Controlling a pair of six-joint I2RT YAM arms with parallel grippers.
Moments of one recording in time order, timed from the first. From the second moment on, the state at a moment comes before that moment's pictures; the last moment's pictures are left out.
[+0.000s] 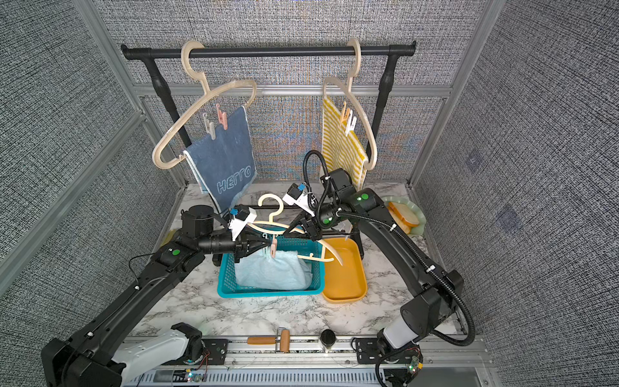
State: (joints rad) left arm -0.45 1.07 0.96 -0.35 0.83 0.07; right arm 0.55 1.56 1.67 -1.00 -0.99 -0.32
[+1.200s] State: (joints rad) left arm -0.44 0.95 0.87 -0.18 0.58 -0.03; right arm 0.55 1.53 1.58 -0.83 -0.63 -0.11
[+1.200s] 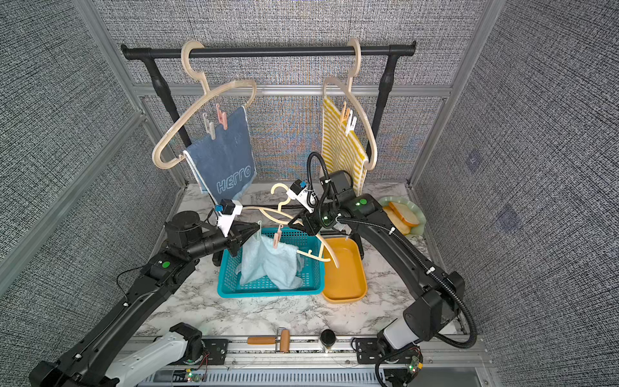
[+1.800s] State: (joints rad) left arm -0.46 0.94 0.86 -0.11 0.61 -0.11; right arm 0.53 1.51 1.54 -0.80 -0.52 -0.06
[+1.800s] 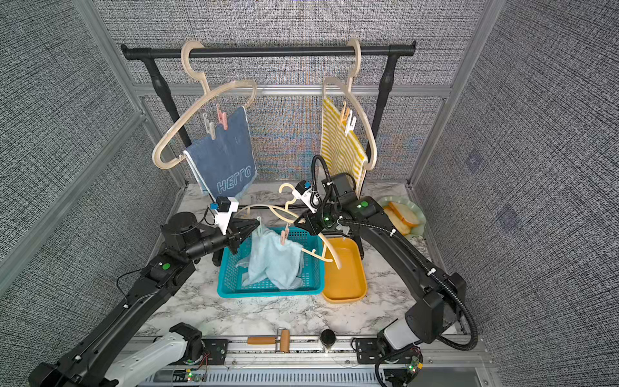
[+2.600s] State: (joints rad) left arm -0.96 1.18 0.76 0.08 0.57 -0.27; right arm 0.51 1.61 1.63 -0.73 -0.51 0.05
